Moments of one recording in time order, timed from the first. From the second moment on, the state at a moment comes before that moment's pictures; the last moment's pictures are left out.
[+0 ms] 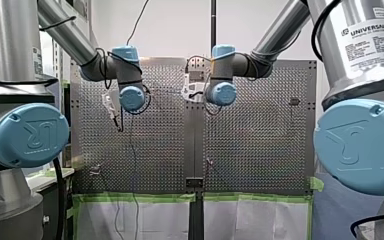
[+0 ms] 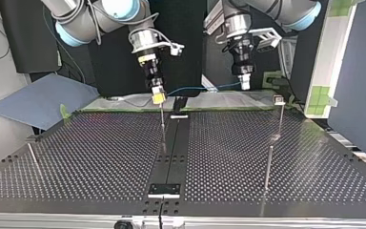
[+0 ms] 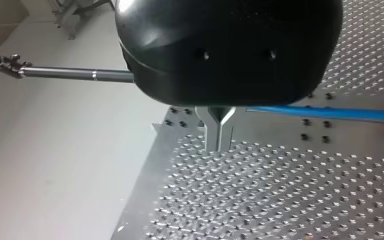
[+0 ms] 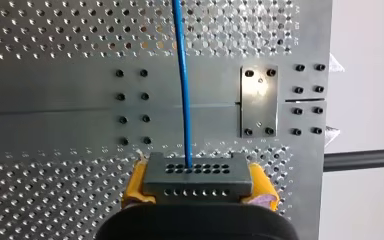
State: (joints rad) left arm -0.47 -1.49 -2.26 -2.25 -2.18 -1.74; right arm 2.33 -1.29 1.80 -0.66 1.69 1.56
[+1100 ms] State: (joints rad) left arm -0.38 -1.48 -2.04 -2.45 -2.20 -1.77; right arm 2.29 -1.29 1.62 -0.55 1.62 1.55
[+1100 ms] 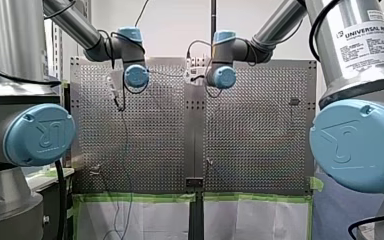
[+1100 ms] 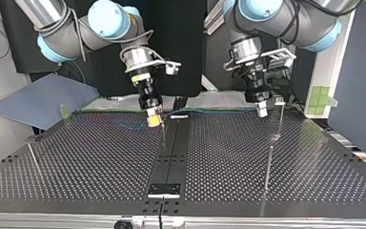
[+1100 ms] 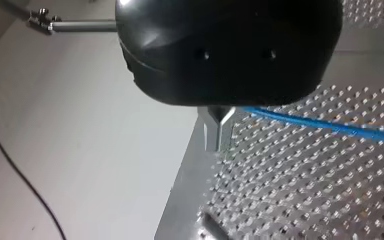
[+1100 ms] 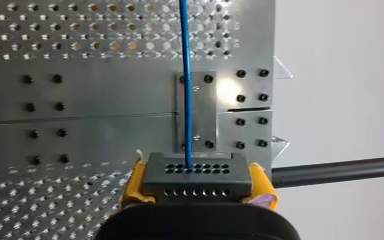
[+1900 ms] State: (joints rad) left arm -0.20 -1.47 -1.86 -2.60 -2.11 -1.83; right arm 2.30 -1.28 1.49 -0.51 1.59 1.55
